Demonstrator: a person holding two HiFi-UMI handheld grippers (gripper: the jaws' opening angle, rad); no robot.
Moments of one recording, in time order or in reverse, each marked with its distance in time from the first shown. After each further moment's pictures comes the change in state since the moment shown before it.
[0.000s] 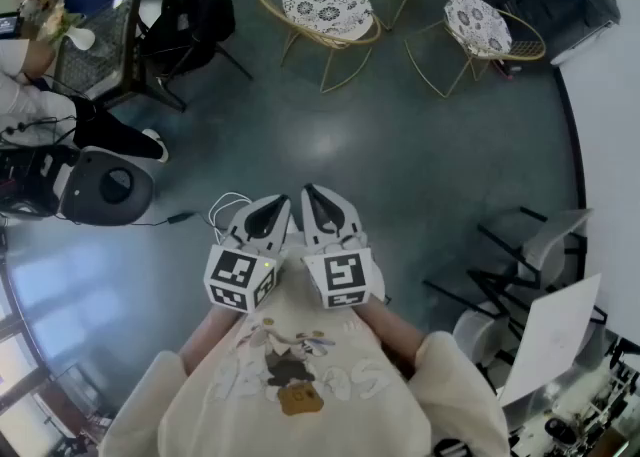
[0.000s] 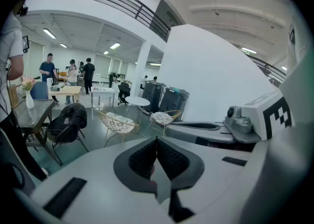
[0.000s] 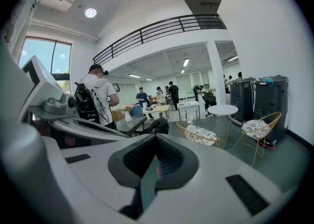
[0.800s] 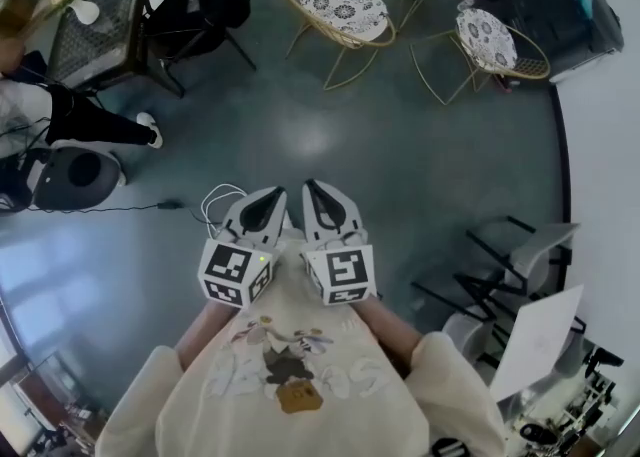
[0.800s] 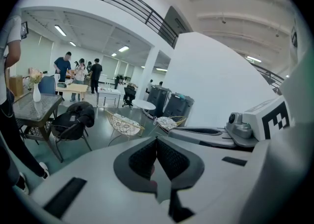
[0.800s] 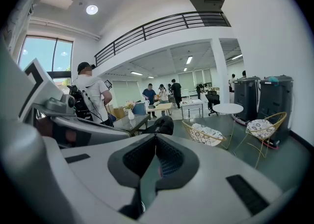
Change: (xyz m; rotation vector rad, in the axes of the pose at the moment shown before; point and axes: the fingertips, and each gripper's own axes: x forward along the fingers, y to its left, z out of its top) left arm -0.032 0.063 0.000 -0.063 -0.062 0.016; right arm 0.040 0.049 0.001 -0.007 0.008 0.012
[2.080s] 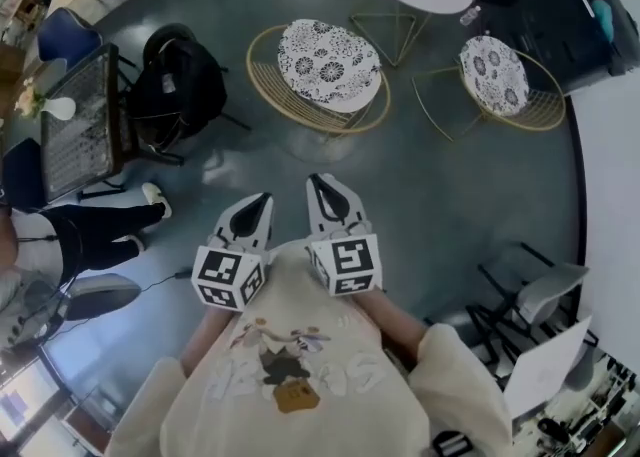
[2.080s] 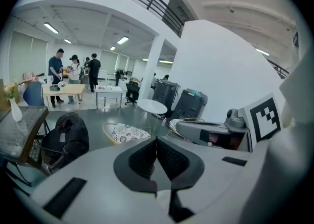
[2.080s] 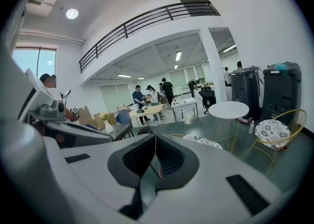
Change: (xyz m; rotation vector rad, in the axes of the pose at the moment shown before) left arm 0.274 0.155 0.183 0.023 0.092 0.043; right arm 0.271 -0.234 0.128 0.120 0.021 -0.028
